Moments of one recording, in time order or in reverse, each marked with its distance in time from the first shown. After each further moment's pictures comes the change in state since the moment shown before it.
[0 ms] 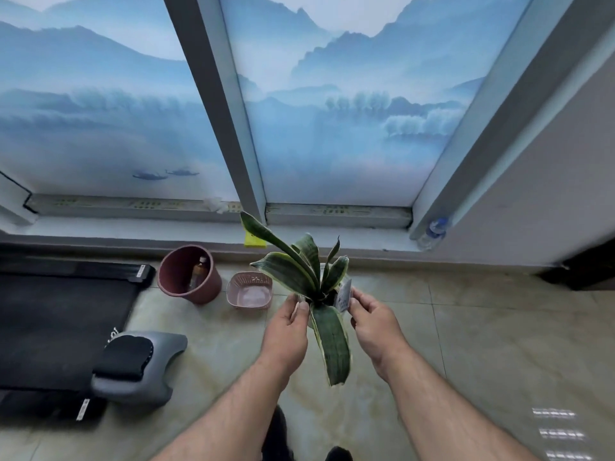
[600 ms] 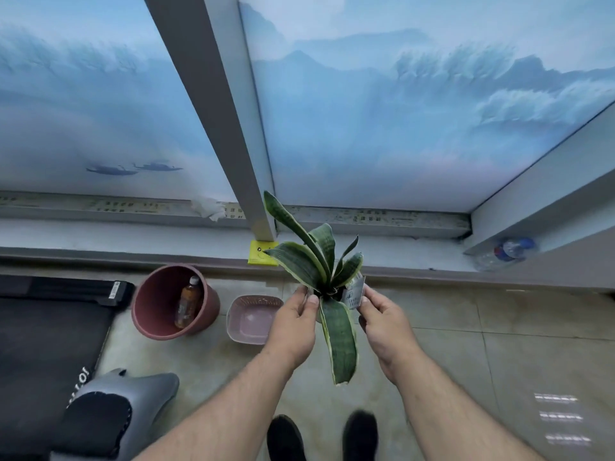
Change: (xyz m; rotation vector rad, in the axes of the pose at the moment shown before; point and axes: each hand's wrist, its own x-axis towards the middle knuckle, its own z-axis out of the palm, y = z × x) left_hand 0.295 0.014 -0.050 0.141 -0.070 -0.050; right_hand 0.288 0.023 0.110 0.029 0.051 0.082
